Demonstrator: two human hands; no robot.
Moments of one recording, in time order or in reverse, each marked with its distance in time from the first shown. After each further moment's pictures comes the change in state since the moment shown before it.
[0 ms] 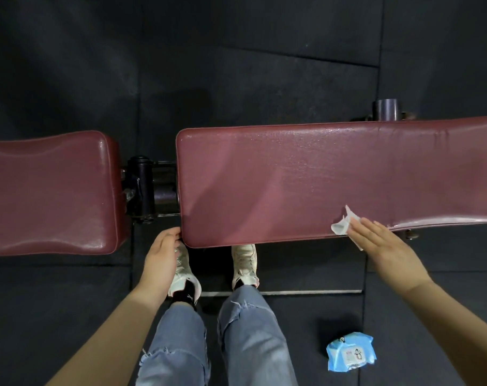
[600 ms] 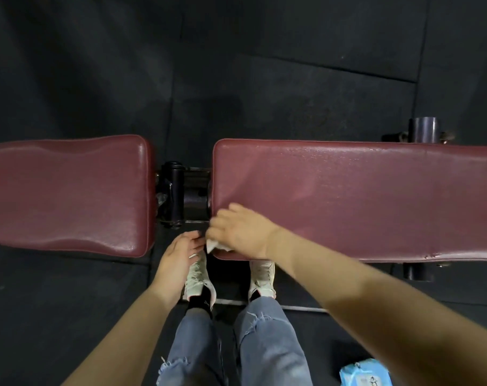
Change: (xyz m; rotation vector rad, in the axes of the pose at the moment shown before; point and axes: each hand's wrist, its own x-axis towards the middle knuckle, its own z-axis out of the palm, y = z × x) left_hand 0.008 0.011 -0.028 -0.122 -0.053 -0.020; right_hand 0.196 -0.246 -0.008 -0.056 -0.073 -0.831
